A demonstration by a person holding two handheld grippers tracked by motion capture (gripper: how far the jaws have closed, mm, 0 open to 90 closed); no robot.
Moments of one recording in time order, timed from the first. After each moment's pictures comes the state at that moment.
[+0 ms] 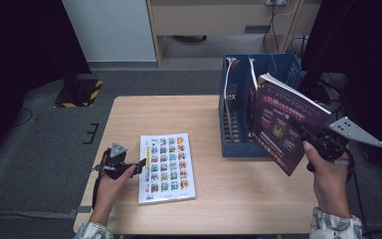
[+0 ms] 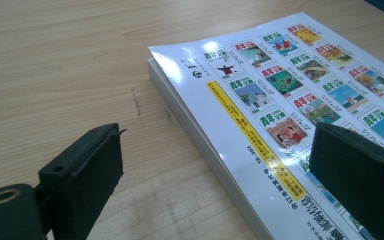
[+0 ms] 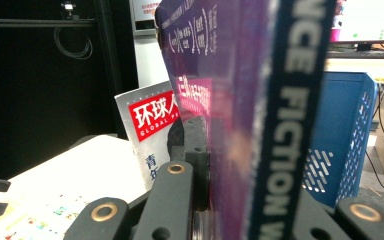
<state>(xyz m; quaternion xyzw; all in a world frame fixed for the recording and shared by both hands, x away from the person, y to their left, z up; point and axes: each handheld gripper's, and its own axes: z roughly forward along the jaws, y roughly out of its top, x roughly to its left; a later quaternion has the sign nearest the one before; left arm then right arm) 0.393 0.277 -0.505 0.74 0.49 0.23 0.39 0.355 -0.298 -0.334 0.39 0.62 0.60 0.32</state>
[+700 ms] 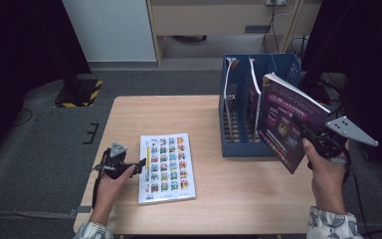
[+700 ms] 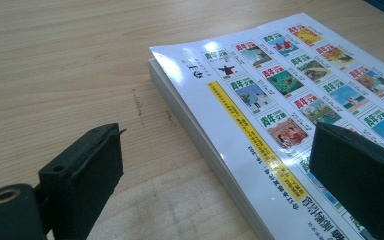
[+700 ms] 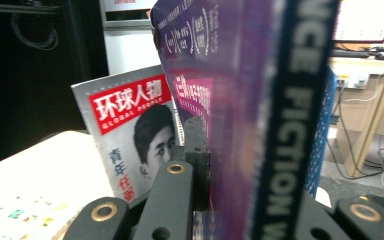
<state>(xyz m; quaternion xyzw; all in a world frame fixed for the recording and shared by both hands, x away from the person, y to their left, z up) 0.393 0.278 -0.505 0.74 0.50 0.23 0.39 0.366 -0.301 -0.343 0.42 0.61 0.57 0.36</state>
